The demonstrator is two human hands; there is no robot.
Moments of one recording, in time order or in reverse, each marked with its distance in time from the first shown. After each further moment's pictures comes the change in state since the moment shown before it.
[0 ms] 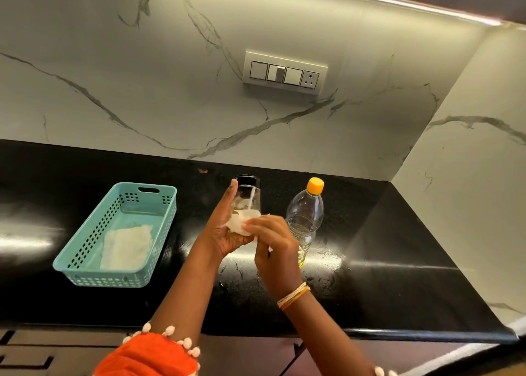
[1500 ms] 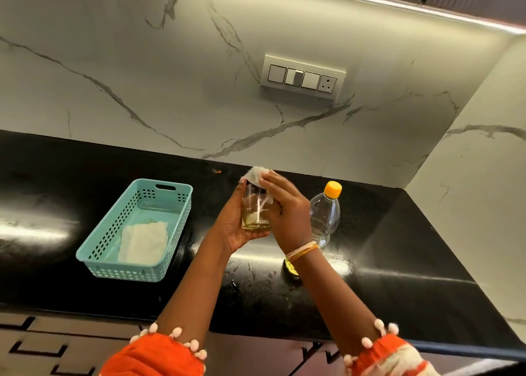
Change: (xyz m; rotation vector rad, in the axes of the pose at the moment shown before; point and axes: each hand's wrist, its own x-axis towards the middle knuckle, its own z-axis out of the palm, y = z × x) left_hand -0.012 0.012 -0.001 0.185 0.132 0.111; right_hand 0.065 -0.001 0.014 -0.038 -0.029 0.026
